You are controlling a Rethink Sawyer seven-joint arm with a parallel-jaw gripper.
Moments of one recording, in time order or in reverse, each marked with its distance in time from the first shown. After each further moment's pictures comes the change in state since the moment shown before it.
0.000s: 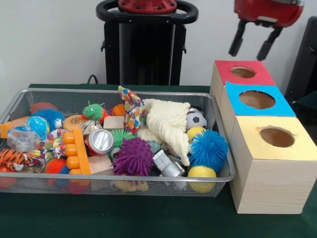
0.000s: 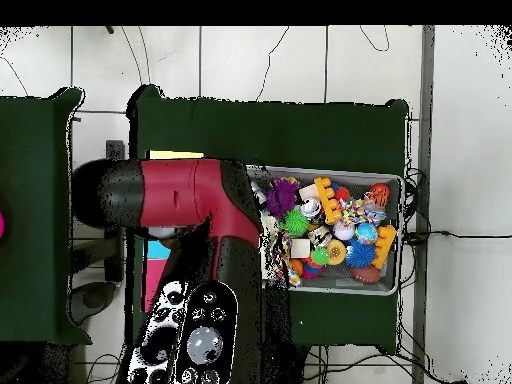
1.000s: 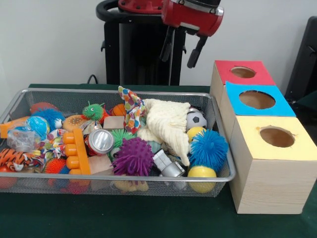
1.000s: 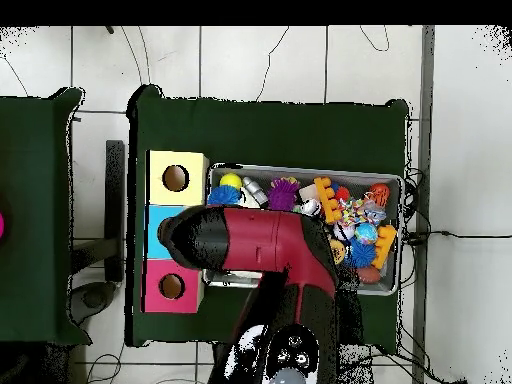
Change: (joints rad) arm -0.126 -0.092 -0.015 0.266 -0.072 -0.310 0.000
